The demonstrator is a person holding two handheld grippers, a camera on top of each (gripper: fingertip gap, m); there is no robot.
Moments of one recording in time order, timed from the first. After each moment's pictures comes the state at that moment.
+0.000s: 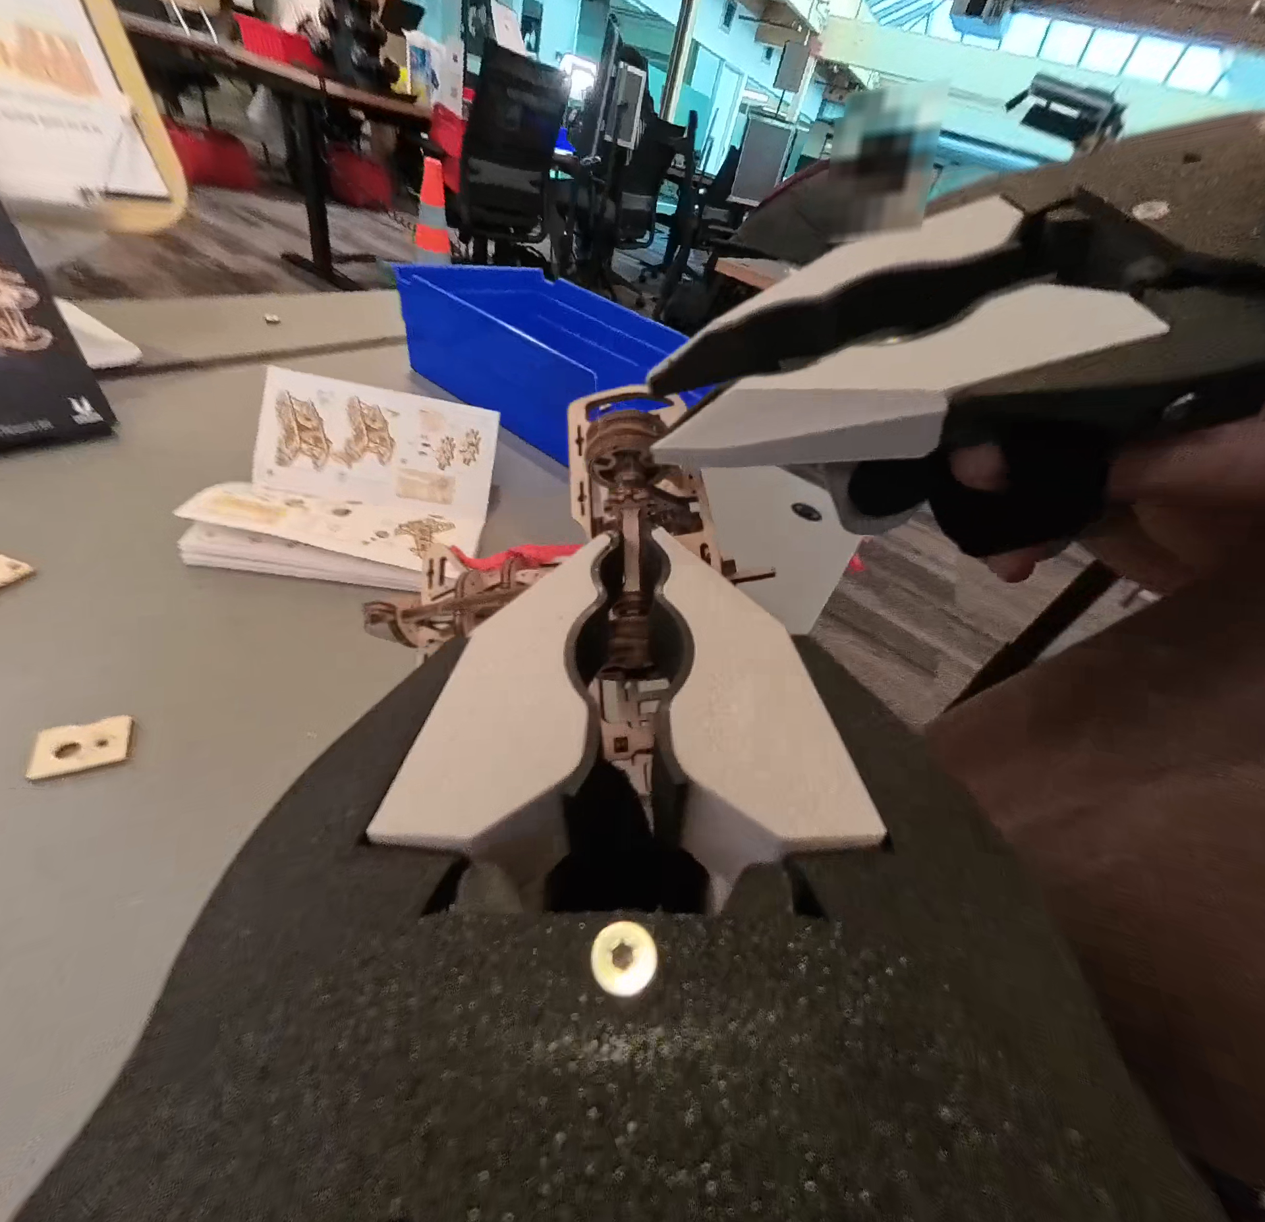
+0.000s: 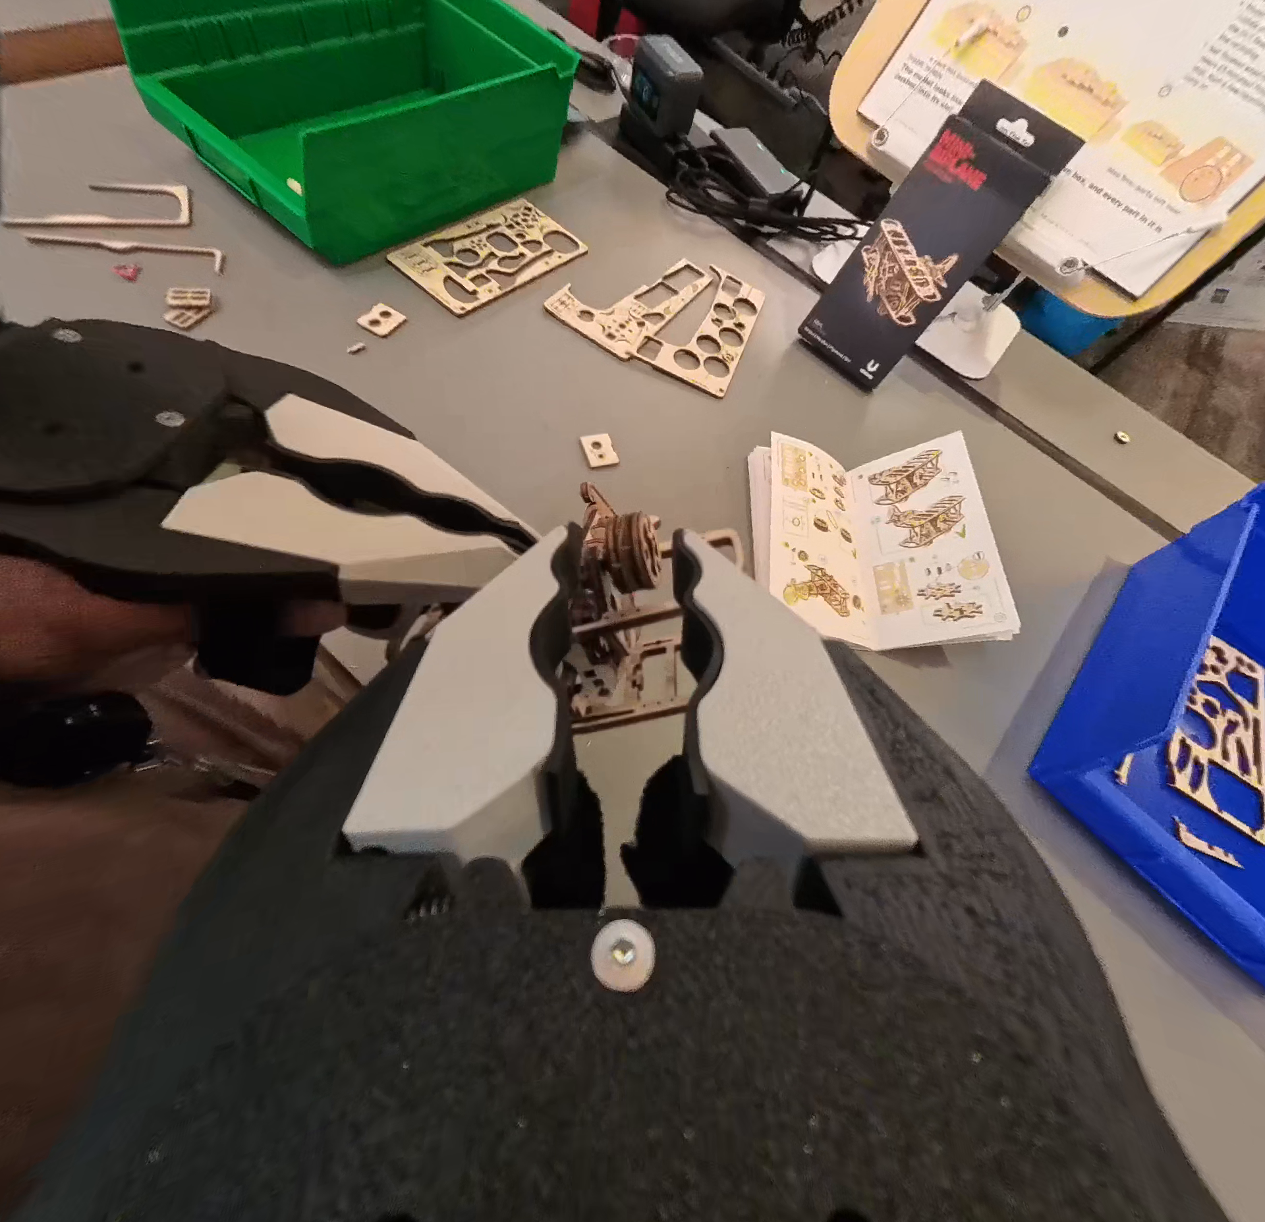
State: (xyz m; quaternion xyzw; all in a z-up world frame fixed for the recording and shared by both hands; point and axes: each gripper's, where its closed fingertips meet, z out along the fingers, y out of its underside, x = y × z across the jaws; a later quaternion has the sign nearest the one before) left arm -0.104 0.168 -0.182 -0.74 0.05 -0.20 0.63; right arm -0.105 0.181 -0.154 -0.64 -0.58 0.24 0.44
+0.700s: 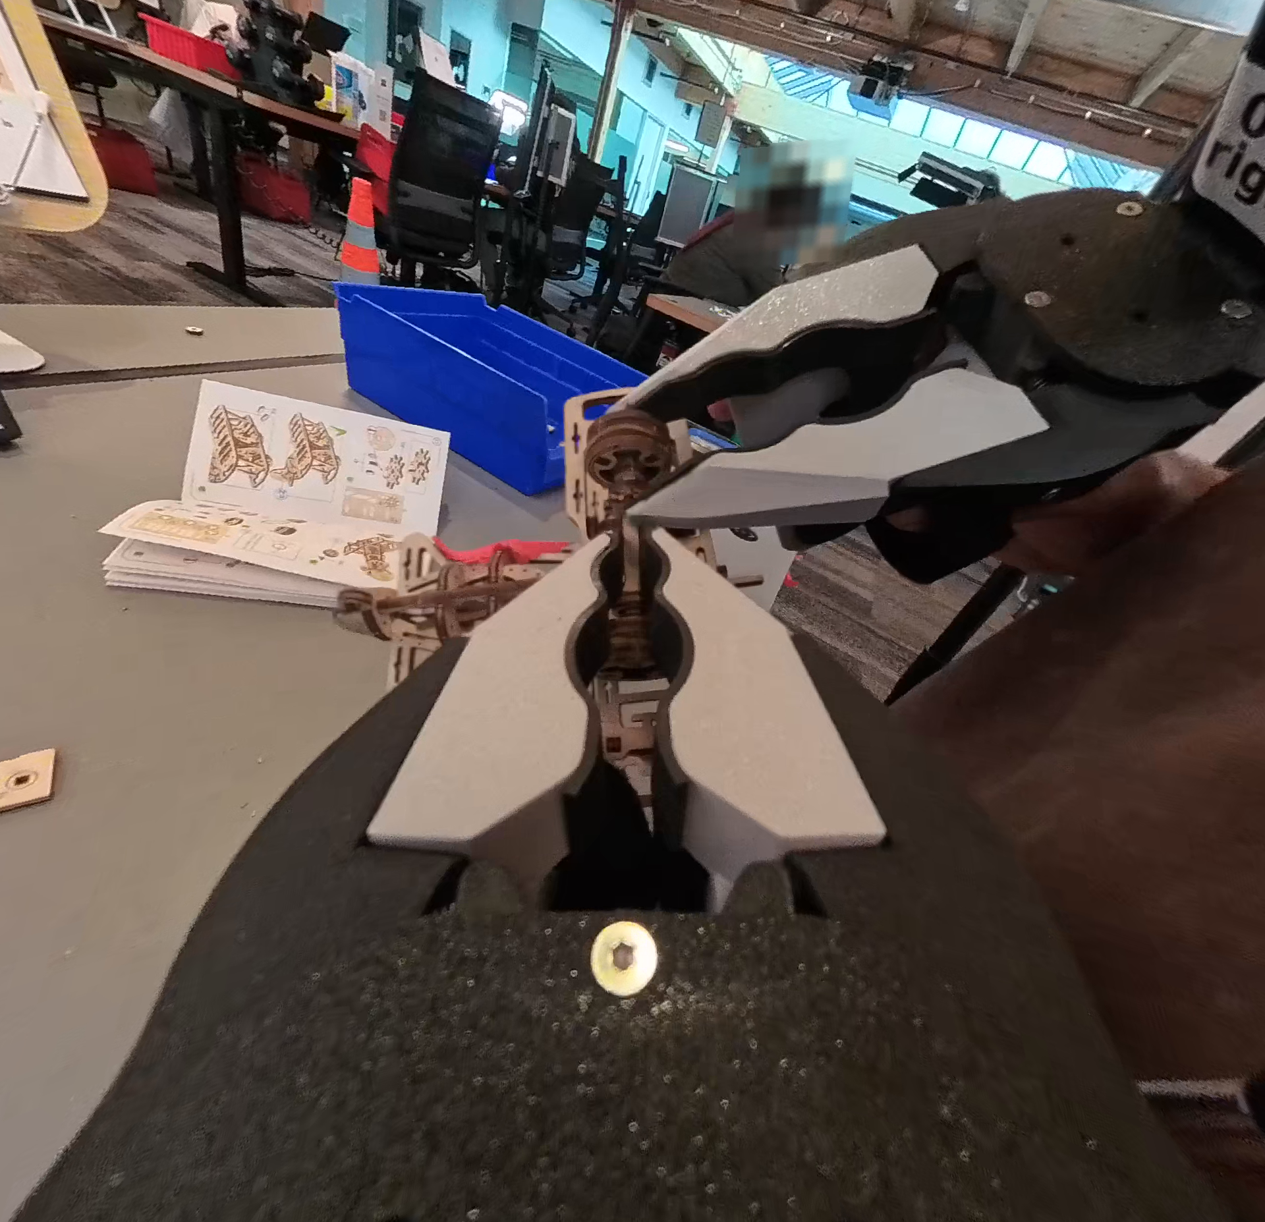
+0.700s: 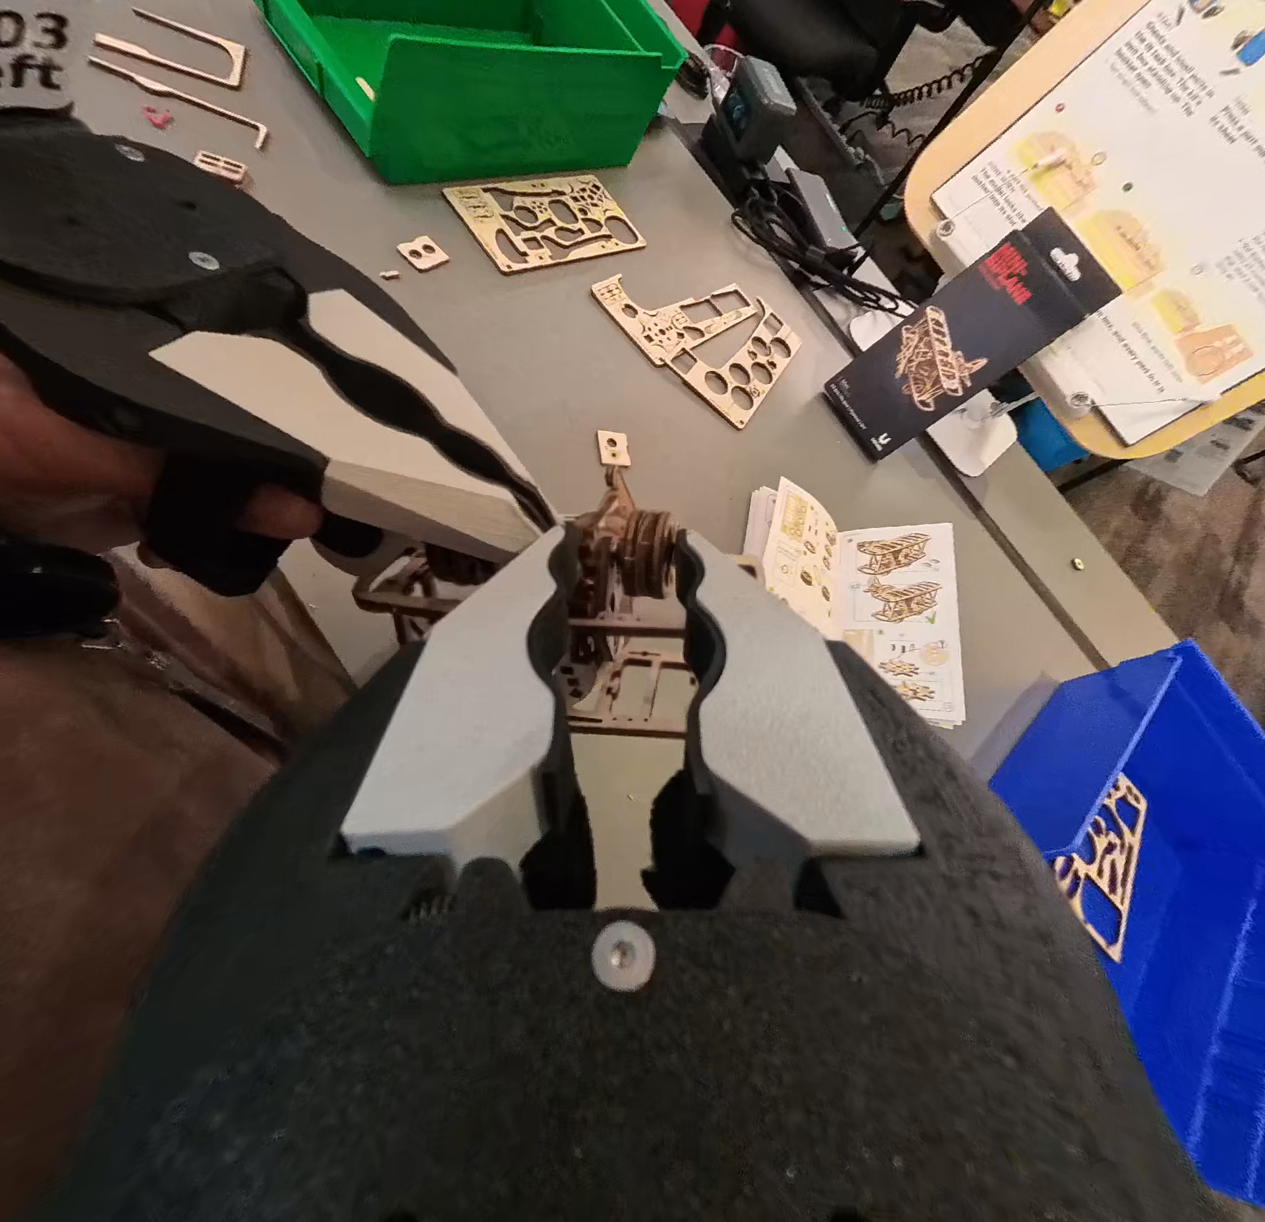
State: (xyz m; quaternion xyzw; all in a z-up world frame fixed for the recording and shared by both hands) left arm -0.105 0.158 -0.171 -0.72 0.06 -0.26 0.64; right arm -0.115 0.170 -0.158 -0.56 -0.67 0.20 0.45
